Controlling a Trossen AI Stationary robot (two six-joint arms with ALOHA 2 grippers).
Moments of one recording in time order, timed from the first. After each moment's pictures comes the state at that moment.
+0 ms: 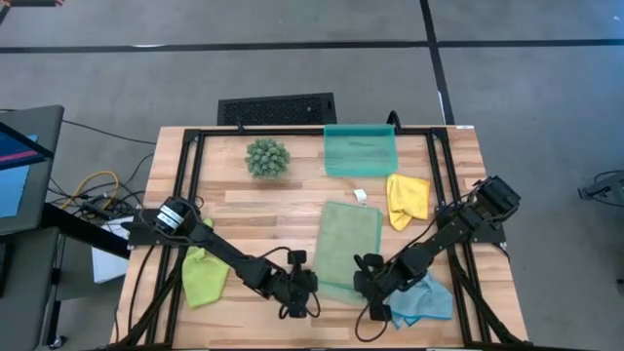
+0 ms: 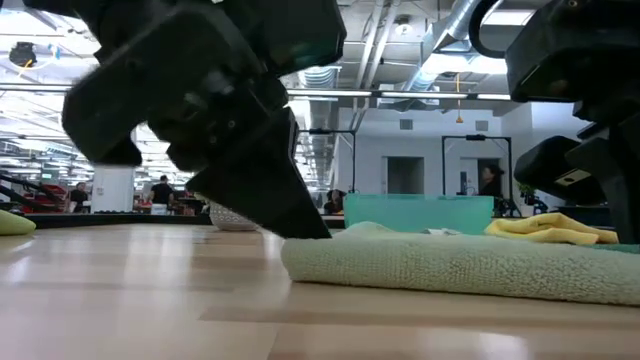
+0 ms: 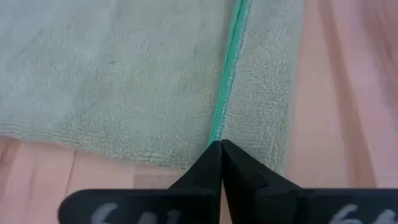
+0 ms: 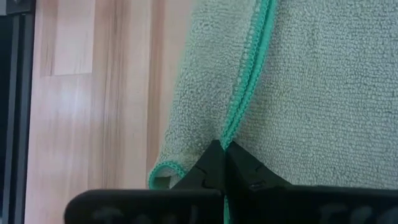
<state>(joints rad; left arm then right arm) -0.53 2.06 1.24 -0.12 -0.43 -0.38 0.64 1.77 0.90 -0.24 0.01 0.61</state>
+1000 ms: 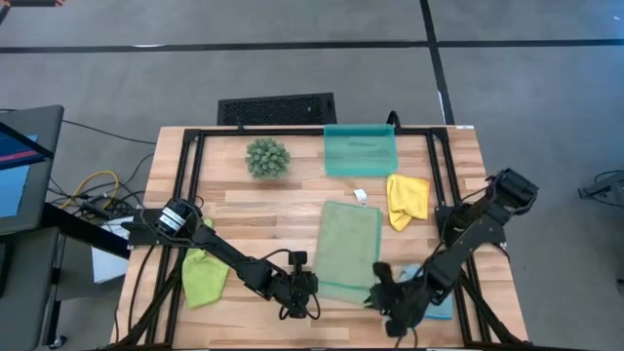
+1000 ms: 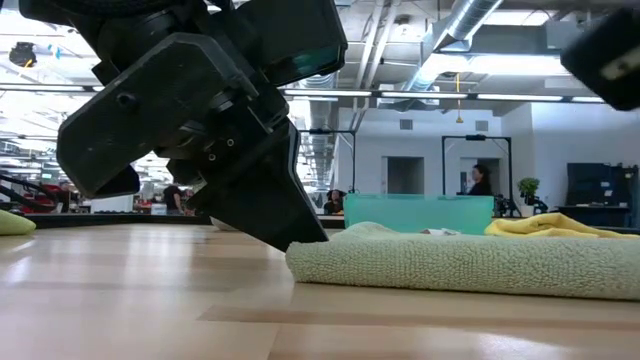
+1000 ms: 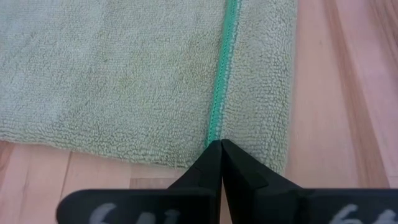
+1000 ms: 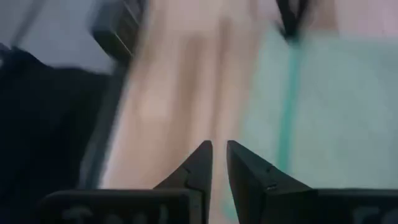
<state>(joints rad) -0.53 2.08 1.24 -0.14 -0.43 -0.36 0.83 1.64 0.90 -0.11 0.37 0.54</state>
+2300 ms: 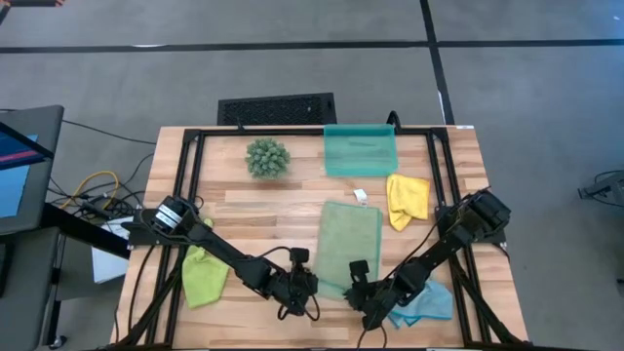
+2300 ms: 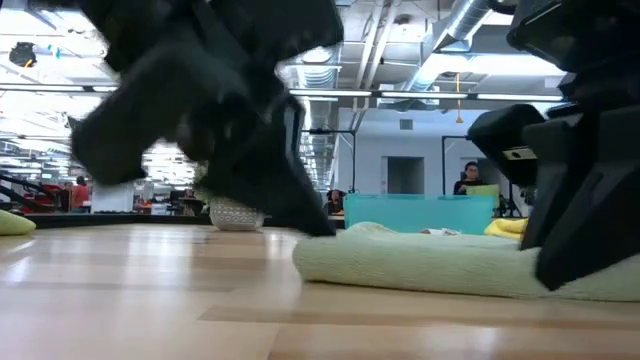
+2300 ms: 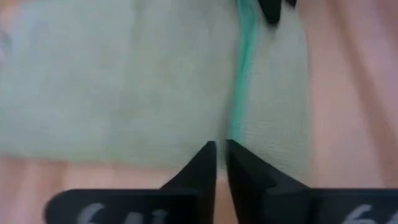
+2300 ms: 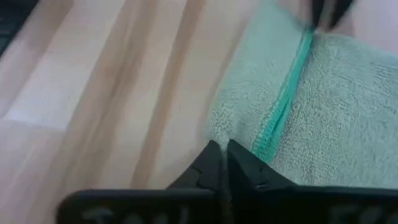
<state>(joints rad) -0.53 2.03 1.26 -0.15 -0.51 -0.18 0.72 1.90 0.94 -0.01 0.34 0.32</state>
